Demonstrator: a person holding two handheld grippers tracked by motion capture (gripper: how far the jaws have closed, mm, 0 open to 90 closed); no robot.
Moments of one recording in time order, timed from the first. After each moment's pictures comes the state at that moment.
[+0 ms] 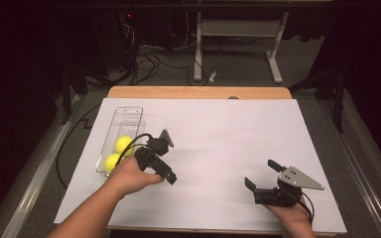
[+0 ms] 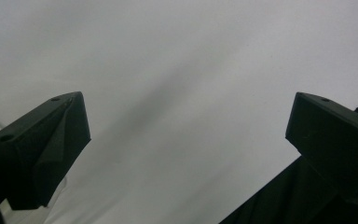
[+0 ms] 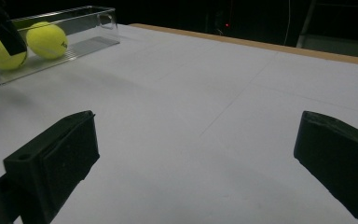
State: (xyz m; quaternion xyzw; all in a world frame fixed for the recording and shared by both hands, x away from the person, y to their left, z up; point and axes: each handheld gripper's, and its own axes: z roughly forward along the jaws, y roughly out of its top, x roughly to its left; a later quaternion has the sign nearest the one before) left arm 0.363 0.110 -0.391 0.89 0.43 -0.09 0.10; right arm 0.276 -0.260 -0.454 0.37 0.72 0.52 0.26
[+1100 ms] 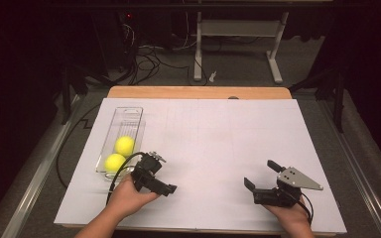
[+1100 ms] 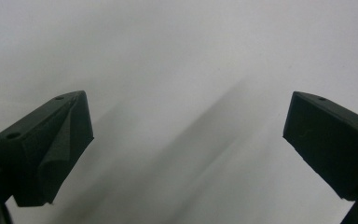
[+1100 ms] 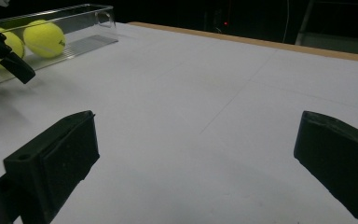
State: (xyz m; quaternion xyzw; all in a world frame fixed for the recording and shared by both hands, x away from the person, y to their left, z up) left arm 0.330 0.136 -0.442 0.88 0.39 -0.02 0.26; right arm 0.276 -0.259 -0.455 0.38 0.72 0.52 0.26
